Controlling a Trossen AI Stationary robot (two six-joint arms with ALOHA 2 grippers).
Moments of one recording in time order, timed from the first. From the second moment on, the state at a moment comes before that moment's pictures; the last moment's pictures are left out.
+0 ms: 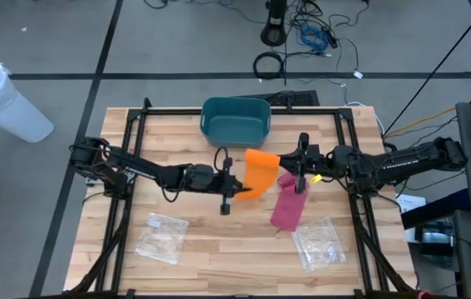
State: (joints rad) left arm -0.11 1.63 0.84 0.56 -0.05 0.14; right arm 0.06 0.94 0.50 0.53 0.23 0.08
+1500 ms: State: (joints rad) left arm -0.12 1.46 0.84 0.50 -0.10 0.15; right arm 0.16 0.77 0.50 0.24 0.09 -0.24
